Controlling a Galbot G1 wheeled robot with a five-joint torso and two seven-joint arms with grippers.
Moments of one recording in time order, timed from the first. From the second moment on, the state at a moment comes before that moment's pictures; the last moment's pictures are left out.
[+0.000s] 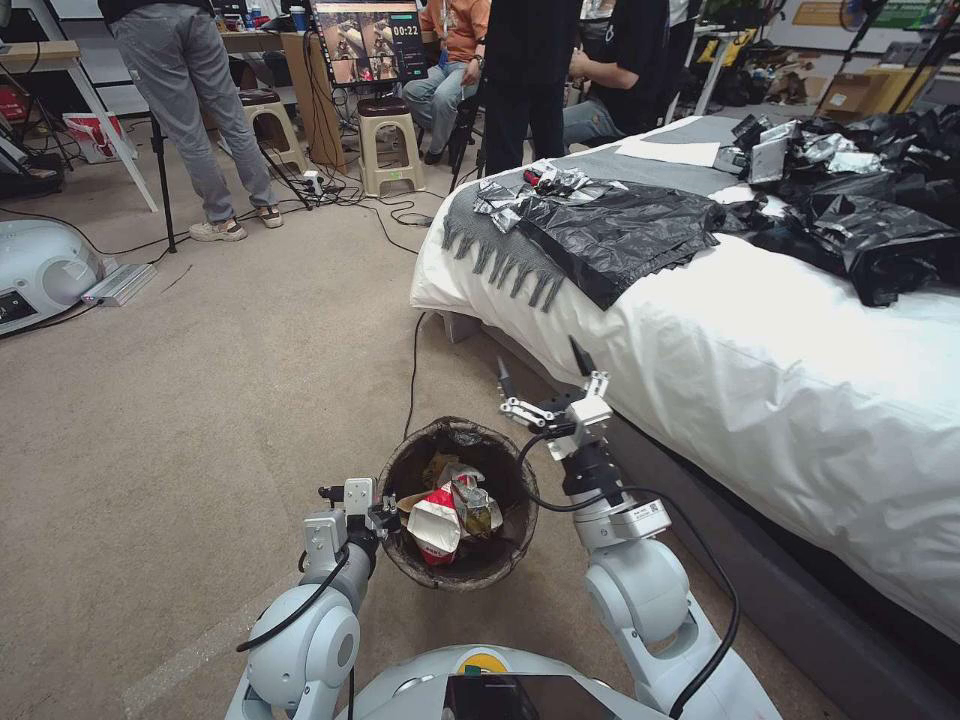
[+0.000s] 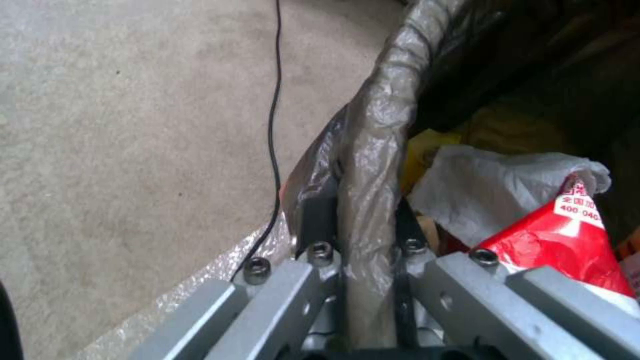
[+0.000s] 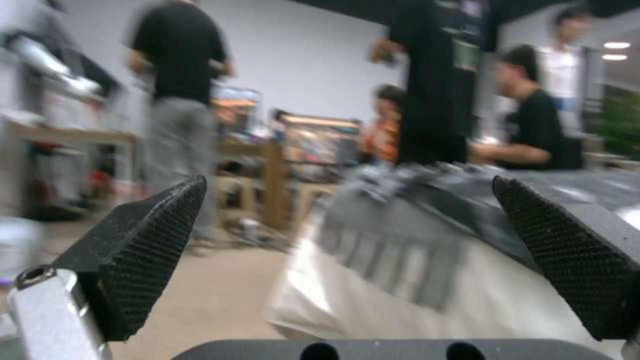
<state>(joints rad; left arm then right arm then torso) 1.65 -1.47 -0.39 -2.27 -0.30 0.66 -0.23 -1.39 1.30 0.19 2.17 0.07 0.25 -0.01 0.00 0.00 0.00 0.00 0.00</state>
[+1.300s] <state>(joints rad) 1.65 -1.47 -0.41 -2.27 -0.30 0.59 -0.19 -1.56 1.44 0.38 1.96 -0.05 0.33 0.11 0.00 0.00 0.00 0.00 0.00</state>
